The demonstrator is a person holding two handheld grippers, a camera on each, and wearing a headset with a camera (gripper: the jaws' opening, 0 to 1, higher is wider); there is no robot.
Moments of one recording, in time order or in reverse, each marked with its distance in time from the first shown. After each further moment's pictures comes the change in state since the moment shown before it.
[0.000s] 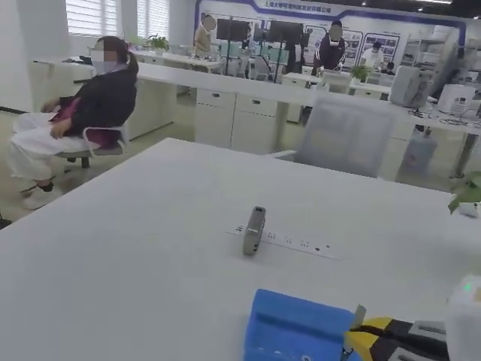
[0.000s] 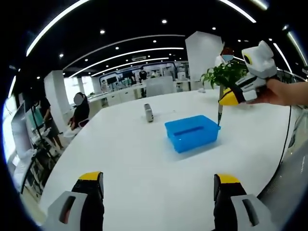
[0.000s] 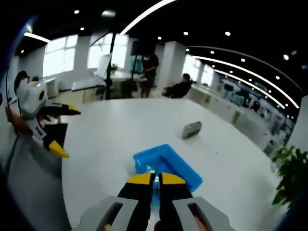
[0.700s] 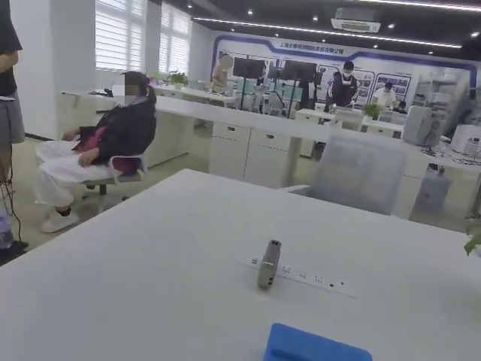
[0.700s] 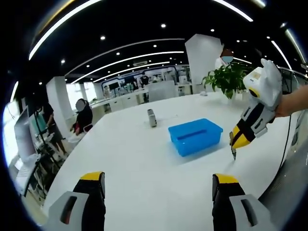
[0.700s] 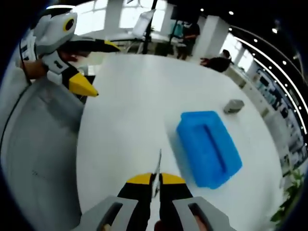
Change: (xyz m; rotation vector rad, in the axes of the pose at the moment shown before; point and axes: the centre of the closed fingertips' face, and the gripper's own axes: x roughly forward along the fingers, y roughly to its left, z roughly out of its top) left arm -0.006 0.008 0.006 0.024 -0.045 0.031; right arm 0.034 0.071 -0.068 -0.183 0.309 0.236
